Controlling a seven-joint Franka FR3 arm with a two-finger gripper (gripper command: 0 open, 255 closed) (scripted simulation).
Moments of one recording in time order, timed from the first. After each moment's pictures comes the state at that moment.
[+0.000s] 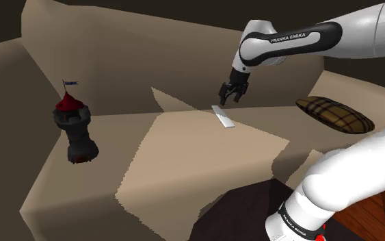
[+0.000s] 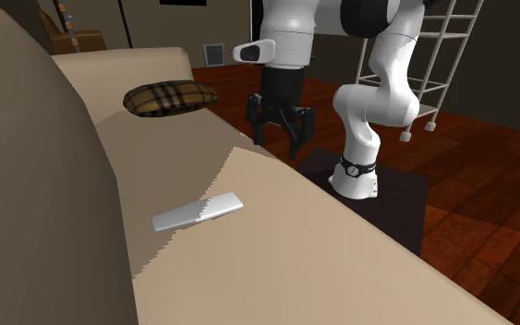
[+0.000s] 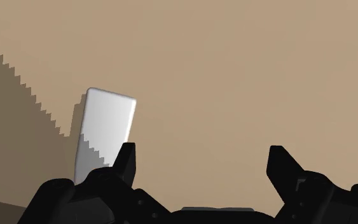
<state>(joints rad) -0.13 -0.38 -0.08 -2.33 -0.04 2.04 -0.02</state>
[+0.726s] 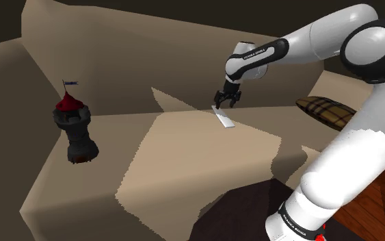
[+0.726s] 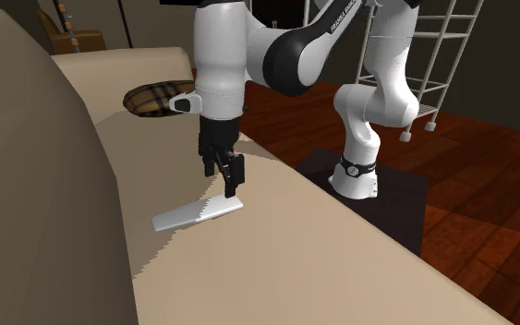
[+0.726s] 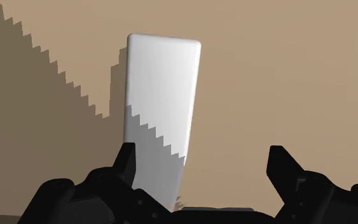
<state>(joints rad) -0.19 -0.02 -0.16 -2.18 -0.03 2.26 -0.01</state>
